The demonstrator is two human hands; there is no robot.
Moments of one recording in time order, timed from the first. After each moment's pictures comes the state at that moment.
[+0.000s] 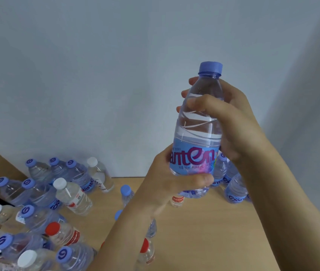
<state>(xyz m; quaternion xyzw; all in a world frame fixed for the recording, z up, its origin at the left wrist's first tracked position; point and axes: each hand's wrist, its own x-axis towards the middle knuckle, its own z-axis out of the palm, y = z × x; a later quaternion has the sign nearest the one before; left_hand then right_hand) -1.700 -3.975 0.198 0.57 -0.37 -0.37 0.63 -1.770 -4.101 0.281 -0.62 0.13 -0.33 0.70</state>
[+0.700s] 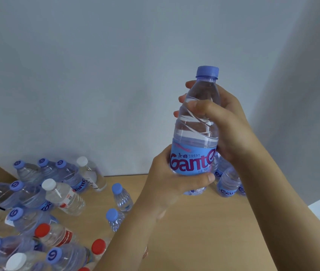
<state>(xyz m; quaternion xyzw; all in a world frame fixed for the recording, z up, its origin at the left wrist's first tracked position) -1.724 -3.992 0.187 0.57 -0.35 -0.36 0.65 -1.787 -4.123 0.258 -0.63 0.11 -0.33 0.70</state>
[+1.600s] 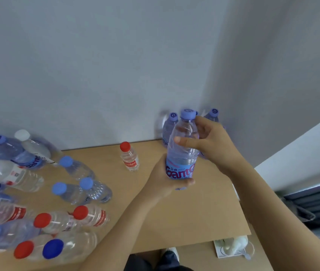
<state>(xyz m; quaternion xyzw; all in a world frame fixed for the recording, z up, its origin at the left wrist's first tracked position) -1.812 -4.071 0.038 0.62 -0.31 -0.47 0.55 -1.906 -4.197 0.123 -0.70 0.29 -0.21 0.62</state>
